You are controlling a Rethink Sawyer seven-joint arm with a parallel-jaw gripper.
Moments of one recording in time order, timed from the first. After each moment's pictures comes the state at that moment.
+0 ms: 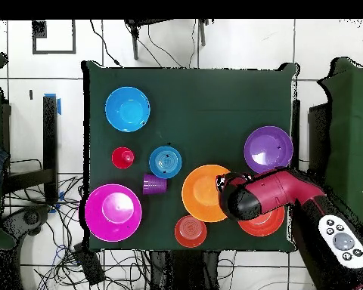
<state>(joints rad) -0.92 -0.69 0.63 1.90 -1.07 0.54 2.06</state>
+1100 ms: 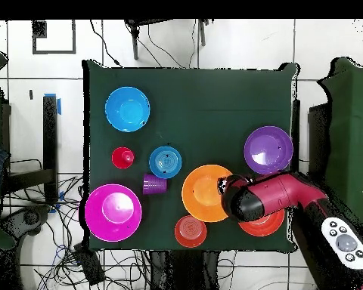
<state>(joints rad) -0.93 -0.67 0.61 1.90 -1.05 0.54 2.06</state>
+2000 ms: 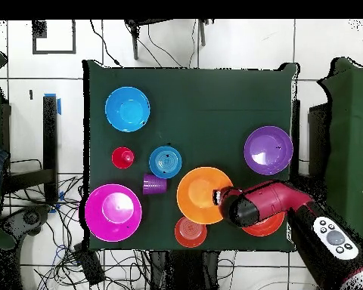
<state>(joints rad) -0.98 -0.50 0.60 1.89 -1.13 0.54 2.06</state>
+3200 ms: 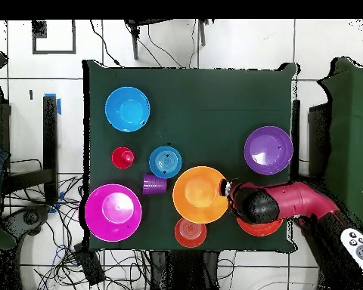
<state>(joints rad) -1.07 -0.61 0.67 1.92 -0.89 0.54 2.06</state>
